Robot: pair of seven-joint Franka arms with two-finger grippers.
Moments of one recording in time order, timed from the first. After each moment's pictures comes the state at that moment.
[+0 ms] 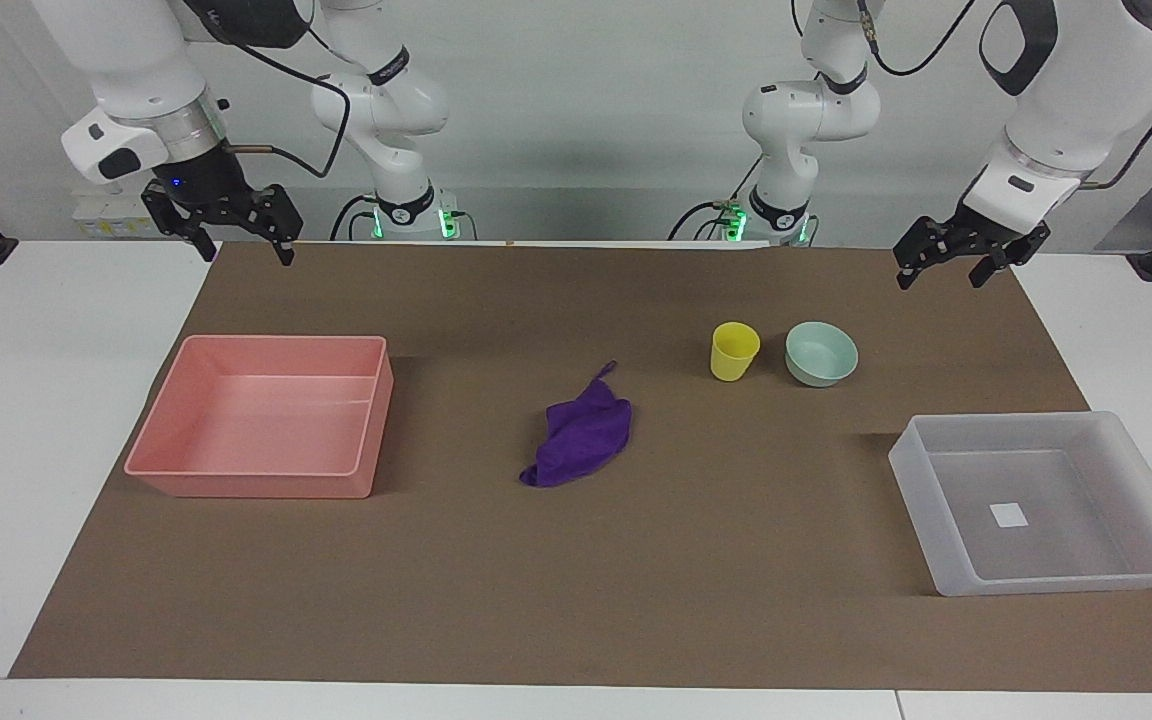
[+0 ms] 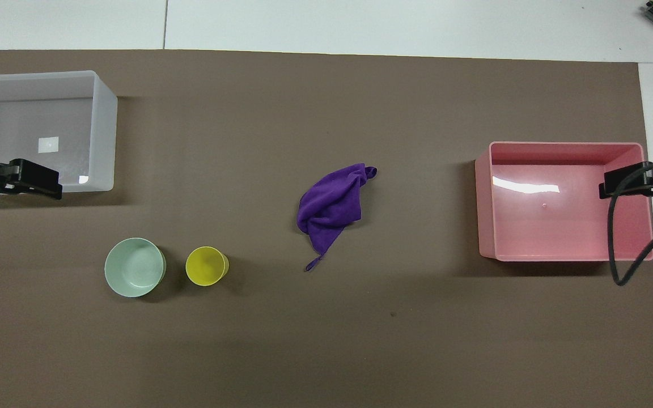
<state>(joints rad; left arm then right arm) -0.01 -0.01 -0.06 -1.60 -0.01 1.54 -0.04 -0.06 -0.03 0.02 -1.58 -0.02 1.55 0.02</state>
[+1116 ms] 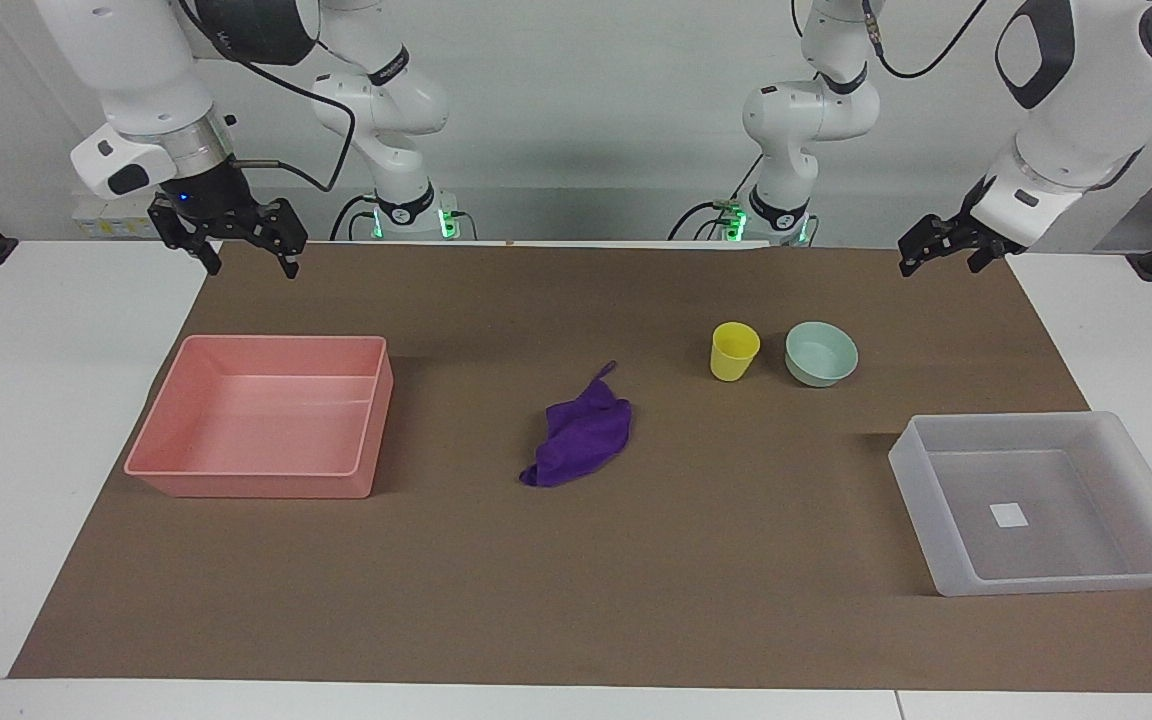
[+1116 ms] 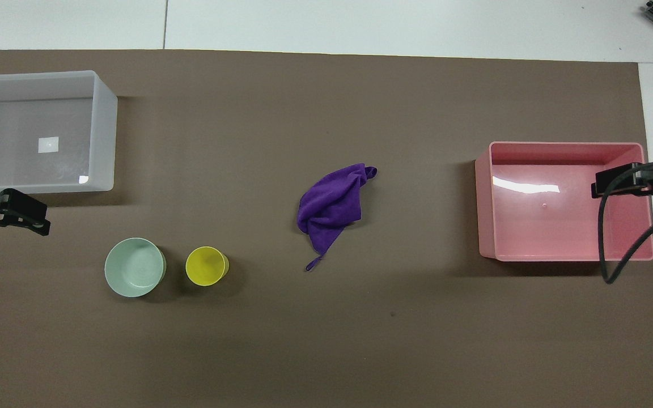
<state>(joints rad) 0.05 -0.01 -0.05 -1.67 -0.01 1.40 -0.04 -0.06 -0.03 0.03 -1.62 -0.02 1.59 0.01</state>
